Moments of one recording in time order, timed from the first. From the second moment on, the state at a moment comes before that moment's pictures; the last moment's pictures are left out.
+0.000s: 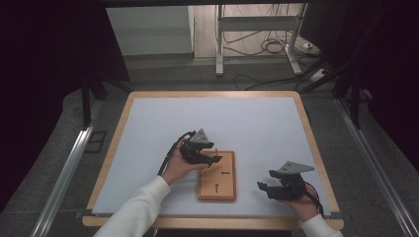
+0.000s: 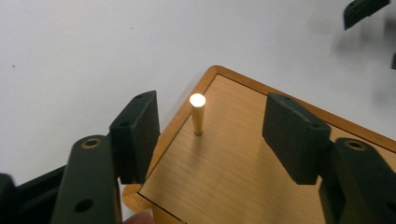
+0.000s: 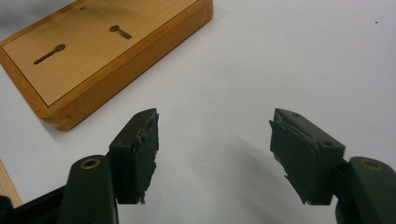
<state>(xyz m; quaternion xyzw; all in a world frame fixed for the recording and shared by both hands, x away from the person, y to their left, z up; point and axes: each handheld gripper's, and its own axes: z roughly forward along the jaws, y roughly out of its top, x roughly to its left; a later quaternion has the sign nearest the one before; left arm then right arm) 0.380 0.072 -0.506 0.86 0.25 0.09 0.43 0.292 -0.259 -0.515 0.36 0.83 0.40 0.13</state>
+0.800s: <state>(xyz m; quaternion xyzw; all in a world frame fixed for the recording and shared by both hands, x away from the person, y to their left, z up) 0.395 0.070 -0.522 0.86 0.25 0.06 0.44 0.293 -0.258 -0.517 0.36 0.83 0.39 0.13</state>
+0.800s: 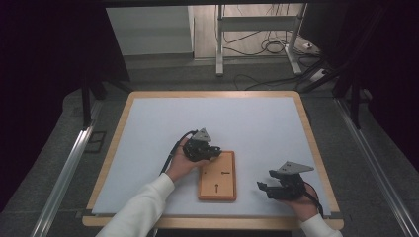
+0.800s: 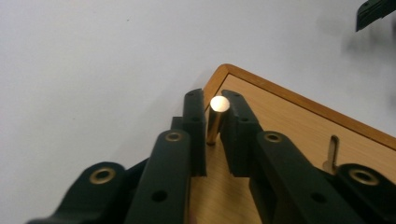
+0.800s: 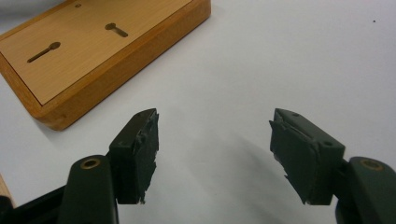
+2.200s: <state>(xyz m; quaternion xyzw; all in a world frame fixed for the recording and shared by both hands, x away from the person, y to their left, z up) 0.420 0.079 -0.520 0.85 0.28 -0.05 0.44 0.253 -0.190 -0.504 0.23 0.88 0.36 0.21</state>
